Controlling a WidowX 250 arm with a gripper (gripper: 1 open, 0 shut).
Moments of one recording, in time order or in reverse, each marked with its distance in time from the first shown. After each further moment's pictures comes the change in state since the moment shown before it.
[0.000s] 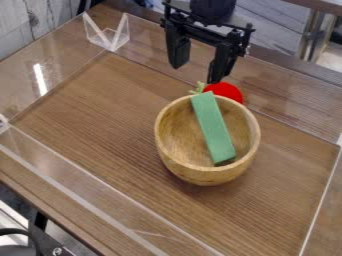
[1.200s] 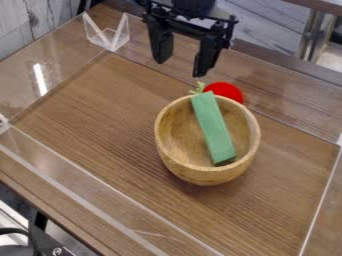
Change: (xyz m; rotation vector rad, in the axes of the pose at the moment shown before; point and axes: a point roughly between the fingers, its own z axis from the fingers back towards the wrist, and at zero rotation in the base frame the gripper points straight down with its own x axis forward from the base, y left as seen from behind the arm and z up) arm -0.007 0.006 0.006 0.006 -0.029 0.055
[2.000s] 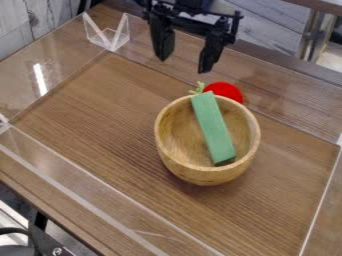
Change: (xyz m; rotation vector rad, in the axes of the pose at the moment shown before) arm 0.001 -0.005 0.008 0.007 -0.048 0.059
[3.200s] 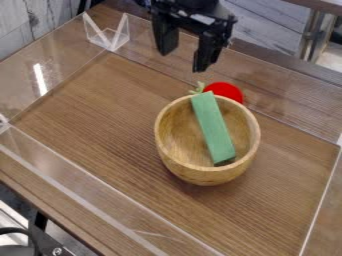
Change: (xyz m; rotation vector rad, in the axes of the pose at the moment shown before) arm 0.006 0.008 -0.002 0.019 -0.038 -0.185
